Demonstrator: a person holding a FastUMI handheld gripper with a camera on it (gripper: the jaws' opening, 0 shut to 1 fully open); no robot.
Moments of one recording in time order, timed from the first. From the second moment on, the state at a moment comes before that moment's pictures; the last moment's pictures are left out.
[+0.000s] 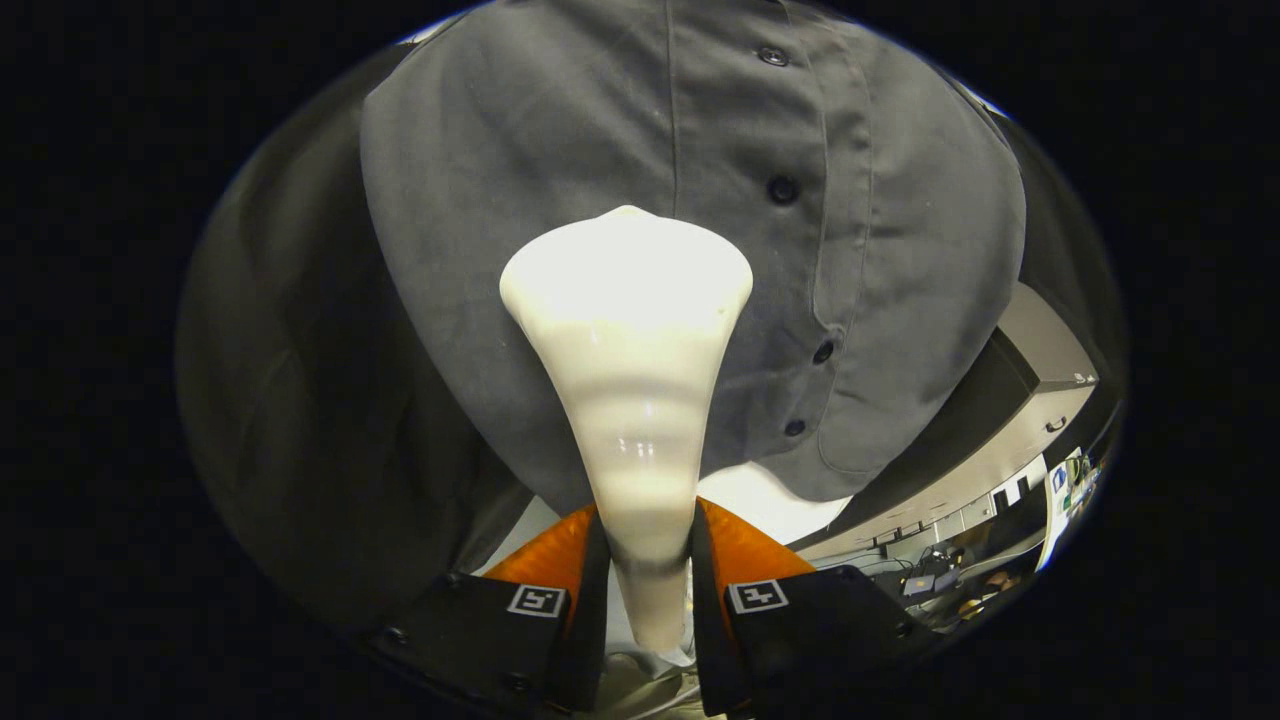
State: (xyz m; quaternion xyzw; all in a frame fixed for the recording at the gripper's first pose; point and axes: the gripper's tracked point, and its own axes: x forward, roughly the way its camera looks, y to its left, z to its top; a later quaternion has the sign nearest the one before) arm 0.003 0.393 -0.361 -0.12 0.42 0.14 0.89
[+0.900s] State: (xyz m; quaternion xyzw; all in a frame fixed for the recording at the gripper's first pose) arm -0.036 0.367 -0.442 -0.14 0.48 0.14 0.85
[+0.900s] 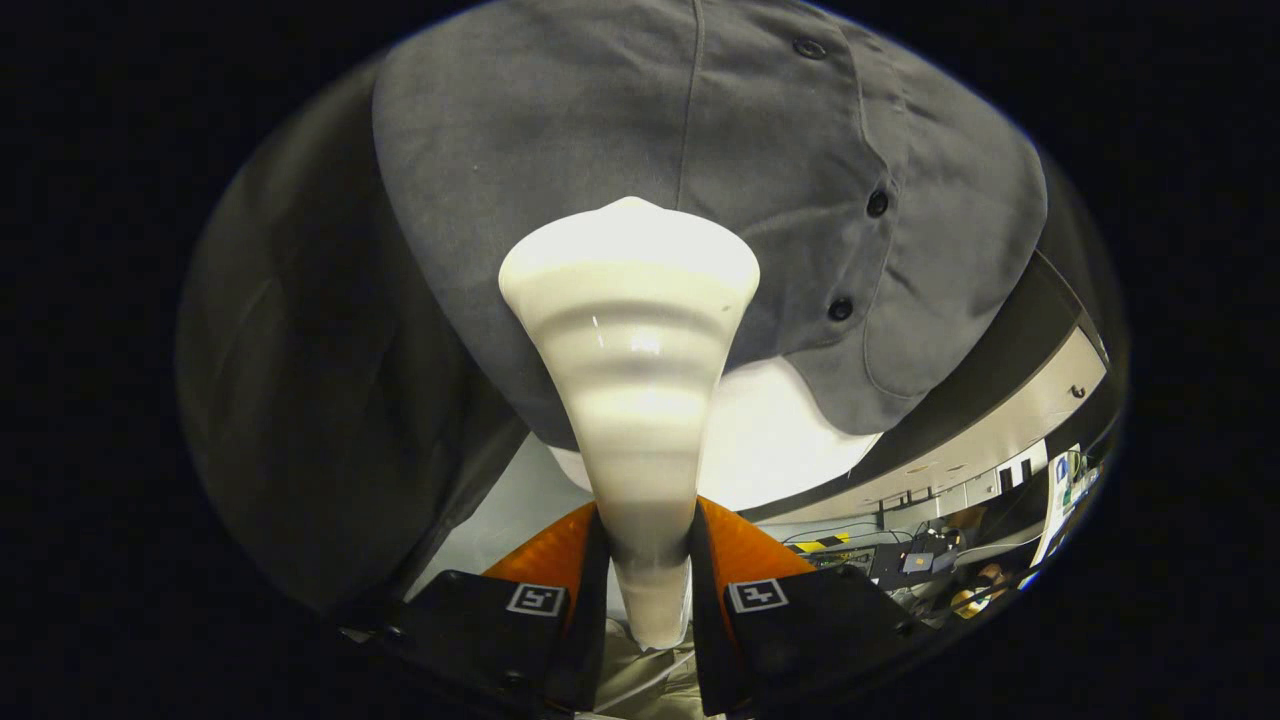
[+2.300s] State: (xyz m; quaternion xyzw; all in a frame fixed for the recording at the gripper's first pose) arm -0.006 0.256 -0.275 -0.08 0.40 0.17 0.90
